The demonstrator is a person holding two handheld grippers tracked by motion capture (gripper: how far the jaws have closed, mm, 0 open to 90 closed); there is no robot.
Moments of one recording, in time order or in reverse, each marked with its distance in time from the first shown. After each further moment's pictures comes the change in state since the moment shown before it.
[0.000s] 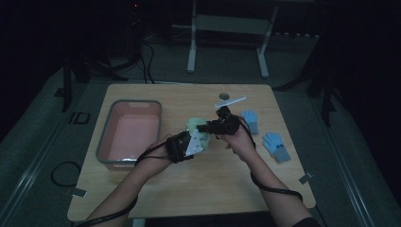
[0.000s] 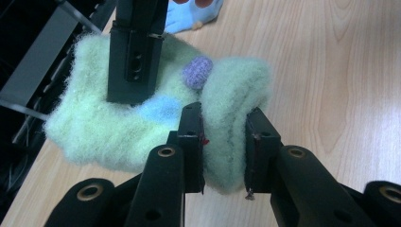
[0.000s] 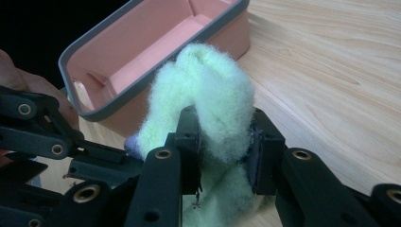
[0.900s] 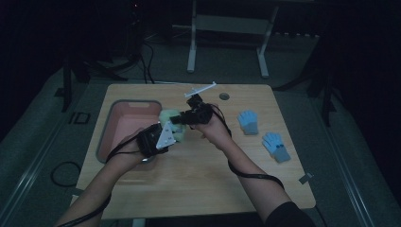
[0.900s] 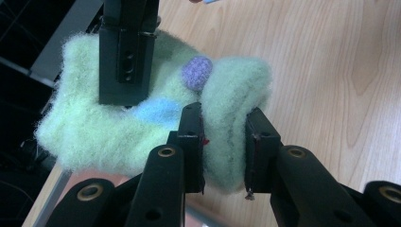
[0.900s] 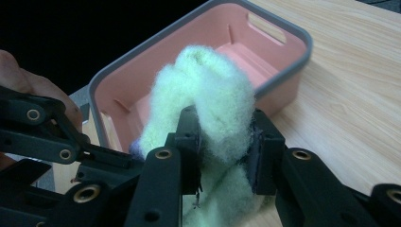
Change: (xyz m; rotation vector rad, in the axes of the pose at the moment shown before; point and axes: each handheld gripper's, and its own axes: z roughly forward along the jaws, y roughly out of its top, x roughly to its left) left arm 0.033 -0.042 -0.054 0.044 0.065 -0.045; right arm 0.045 0.062 0.048 0.026 0.054 -0.085
